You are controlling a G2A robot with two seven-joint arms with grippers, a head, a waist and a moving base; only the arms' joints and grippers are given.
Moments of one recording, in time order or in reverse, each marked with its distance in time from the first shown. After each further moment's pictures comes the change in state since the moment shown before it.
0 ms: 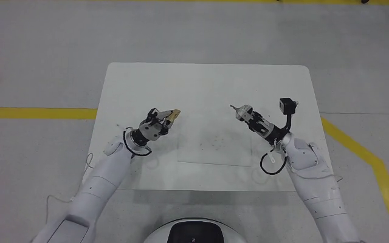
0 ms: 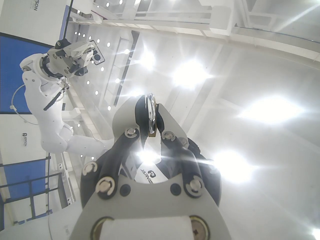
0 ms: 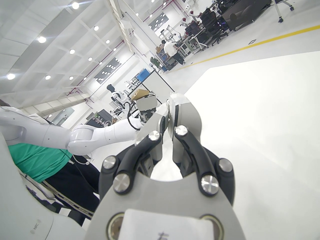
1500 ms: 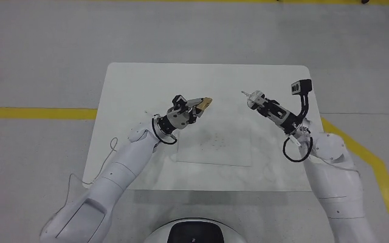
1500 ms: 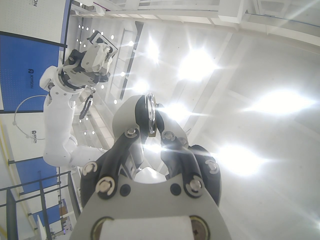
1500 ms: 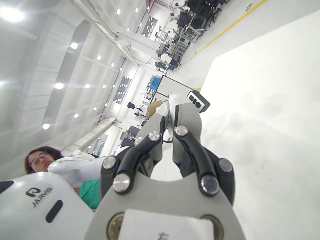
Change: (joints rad) left arm -0.119 -0.100 0.145 0.022 -0.036 -0.092 0.114; right arm -0.023 0.054 0.122 -0.246 0.414 0.608 0.321
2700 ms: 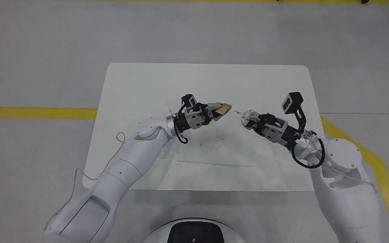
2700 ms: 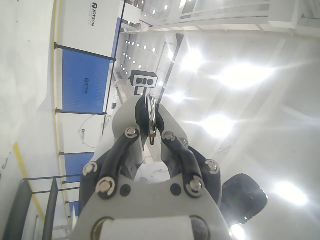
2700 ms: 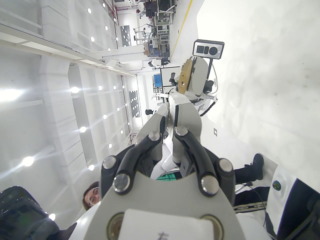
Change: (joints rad) left arm -0.033 -0.030 0.033 -0.052 0.322 -0.008 0.224; right arm -0.195 0.024 0.095 -0.377 0.122 0.660 -0.067
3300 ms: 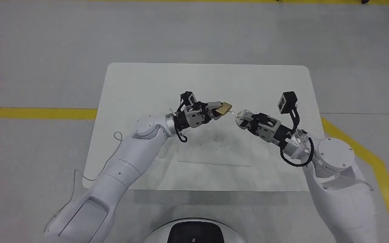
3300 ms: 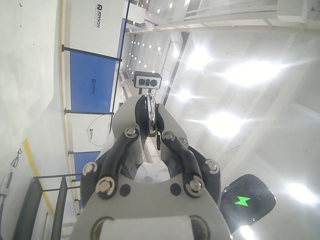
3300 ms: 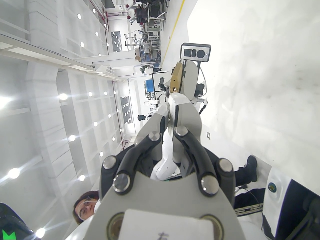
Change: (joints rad) left arm 0.012 0.003 -0.047 -0.042 0.067 0.028 0.007; right arm 0.021 -0.002 -0.053 -0.034 -0.050 0.067 -0.085
